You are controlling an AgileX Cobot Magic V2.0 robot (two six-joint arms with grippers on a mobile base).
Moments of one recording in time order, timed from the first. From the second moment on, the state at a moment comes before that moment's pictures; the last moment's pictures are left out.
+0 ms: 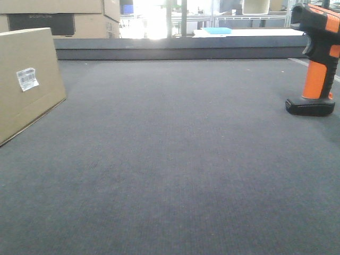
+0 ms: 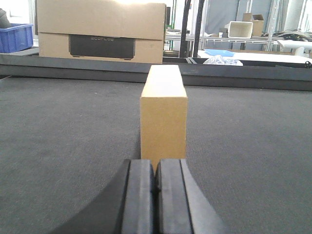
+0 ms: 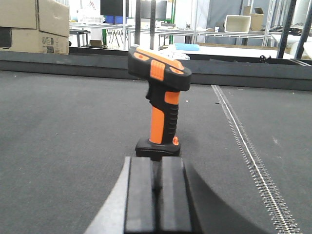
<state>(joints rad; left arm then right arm) -0.01 0.00 0.00 0.04 0.04 -0.05 -0.03 0.00 0.00 0.06 0.07 -0.03</state>
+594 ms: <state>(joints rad) -0.01 0.00 0.00 0.04 0.04 -0.05 -0.03 0.00 0.00 0.06 0.07 -0.03</state>
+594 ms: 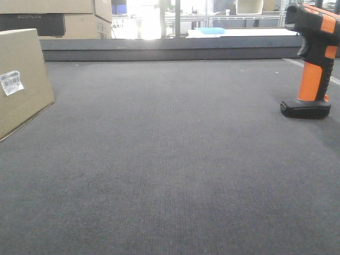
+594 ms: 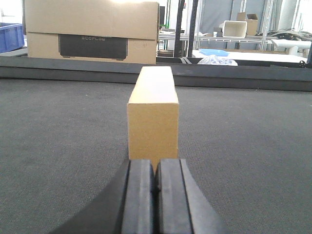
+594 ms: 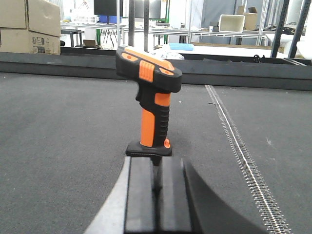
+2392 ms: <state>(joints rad) -0.01 0.90 -0.87 -0.06 0.52 -0.05 -0.03 0.00 0.00 0.06 0.07 -0.03</state>
